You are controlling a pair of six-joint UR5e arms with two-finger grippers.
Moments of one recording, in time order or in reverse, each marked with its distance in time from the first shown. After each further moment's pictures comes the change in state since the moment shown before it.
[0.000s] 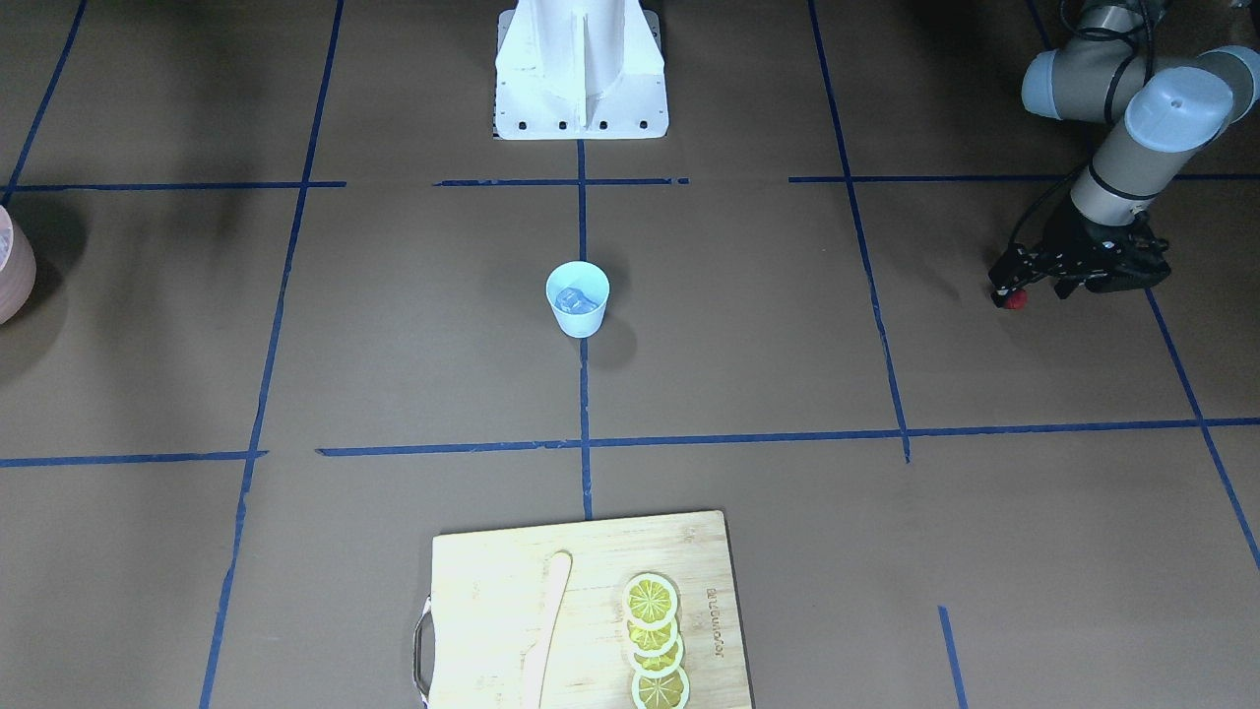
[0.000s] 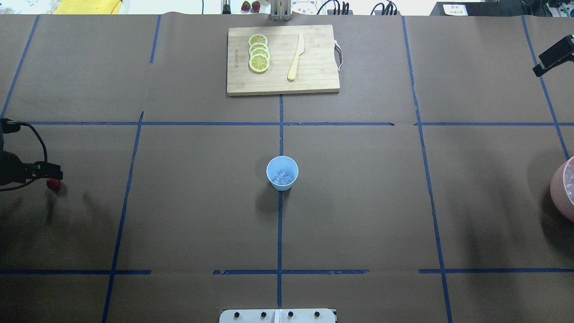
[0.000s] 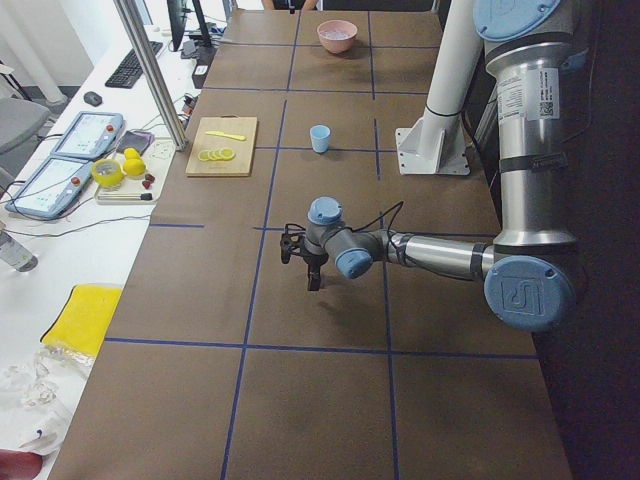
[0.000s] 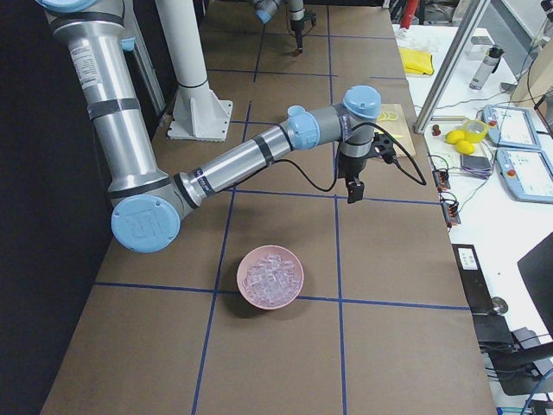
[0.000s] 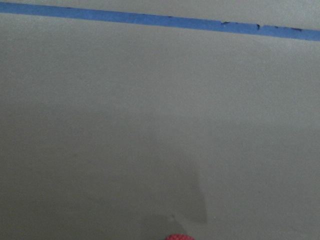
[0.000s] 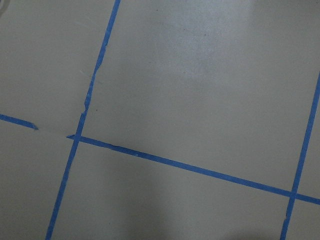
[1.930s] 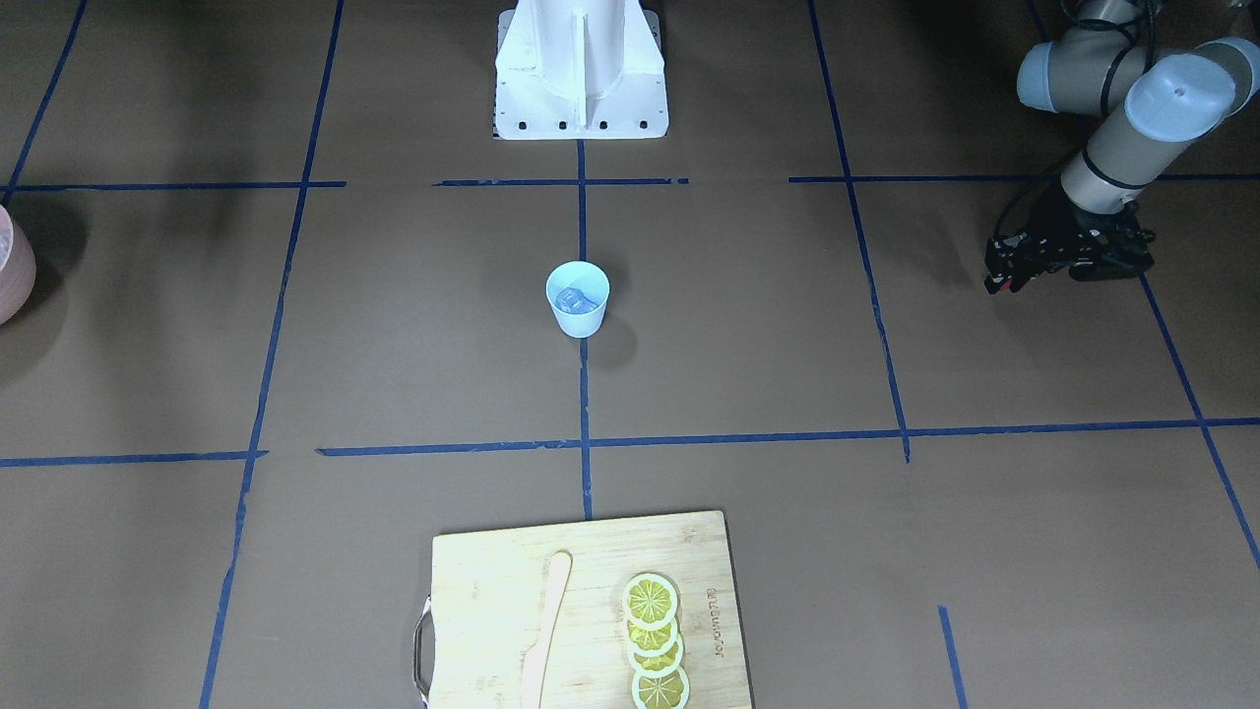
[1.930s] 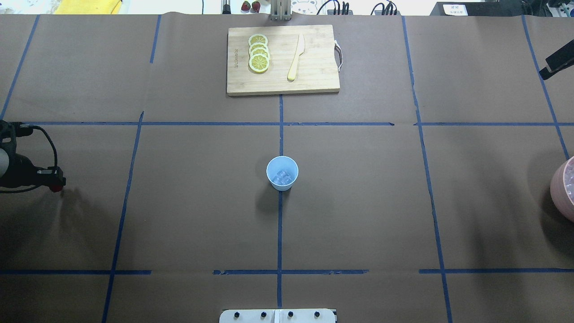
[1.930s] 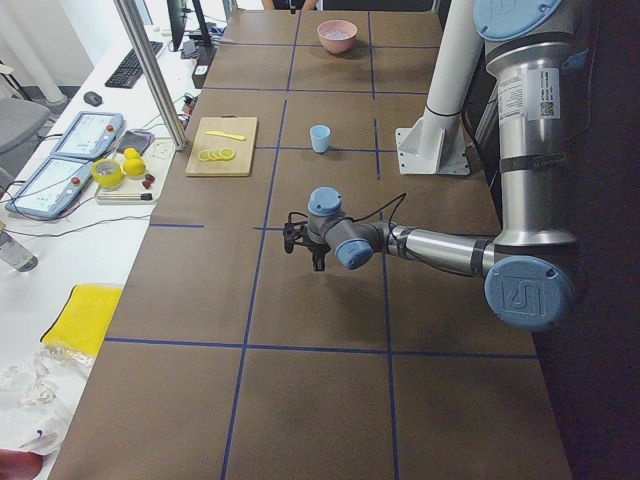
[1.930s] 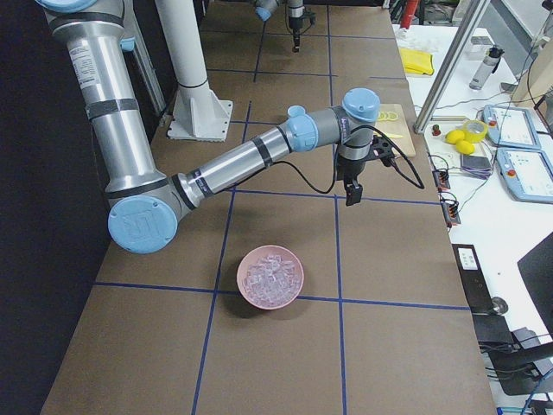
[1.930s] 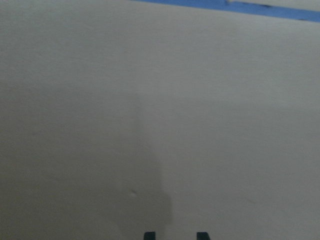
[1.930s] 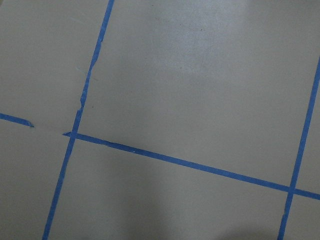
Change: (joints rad) left arm -0.019 0.002 -0.117 0.089 -0.119 -0.011; right arm 0.001 -0.012 0.001 0.000 0.000 0.002
